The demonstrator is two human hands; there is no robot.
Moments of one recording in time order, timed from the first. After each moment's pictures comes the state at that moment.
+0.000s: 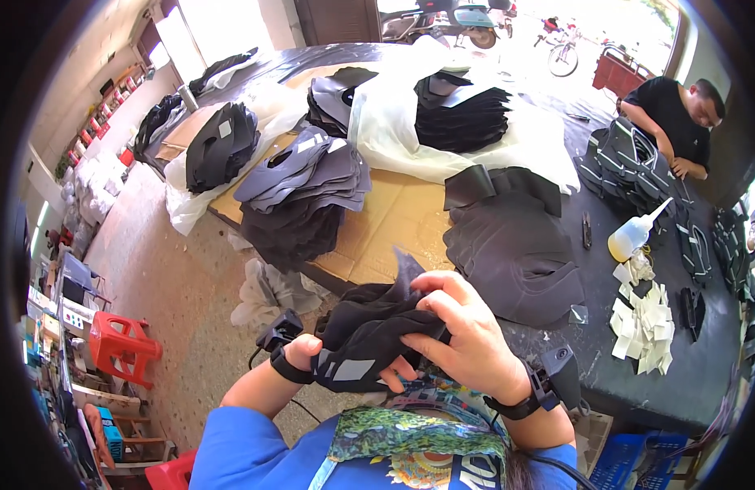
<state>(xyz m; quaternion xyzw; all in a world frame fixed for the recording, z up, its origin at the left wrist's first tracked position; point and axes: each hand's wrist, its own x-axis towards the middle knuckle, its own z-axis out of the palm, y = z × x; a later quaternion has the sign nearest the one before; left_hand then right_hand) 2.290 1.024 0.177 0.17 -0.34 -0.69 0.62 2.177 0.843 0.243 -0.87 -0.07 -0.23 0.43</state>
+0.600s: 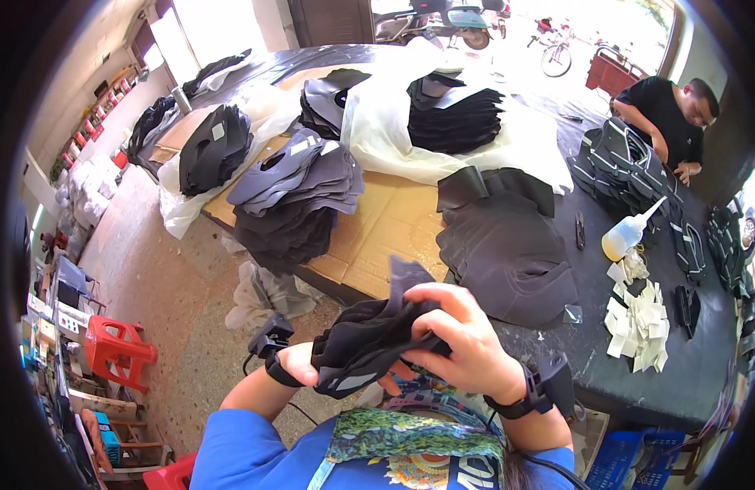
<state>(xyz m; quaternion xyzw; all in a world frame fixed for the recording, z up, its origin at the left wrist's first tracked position) 2.290 1.027 0.171 0.22 -0.39 -0.65 0.62 2.170 0.836 0.233 -0.88 -0.13 -0.25 0.38</state>
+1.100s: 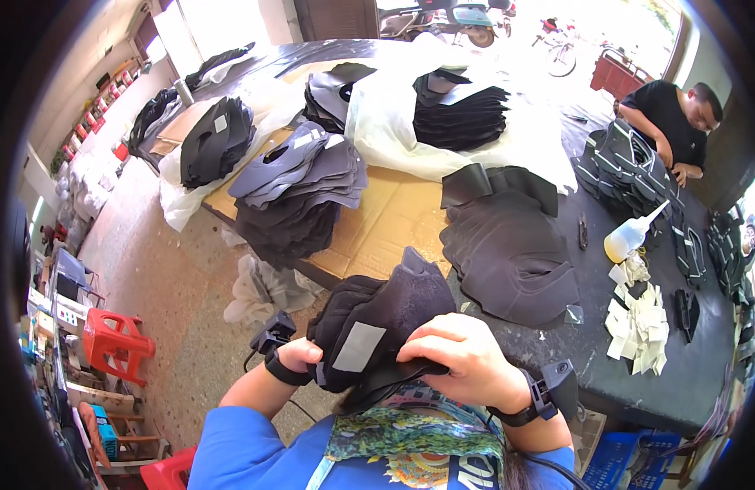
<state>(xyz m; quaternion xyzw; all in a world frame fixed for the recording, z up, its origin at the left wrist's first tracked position) 2.305 1.048 0.144 0.25 -0.32 -0.65 0.64 2.164 0.838 0.244 -0.89 -0.21 -0.15 0.38</state>
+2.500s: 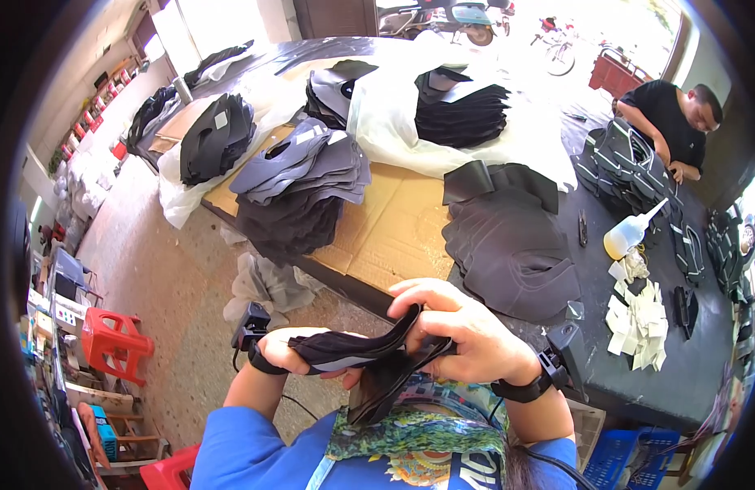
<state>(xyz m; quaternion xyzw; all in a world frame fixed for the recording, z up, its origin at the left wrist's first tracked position) 2.314 1.053 0.196 0.36 -0.46 -0.63 0.52 2.185 0.828 0.252 -0.84 -0.29 -0.08 0.45</state>
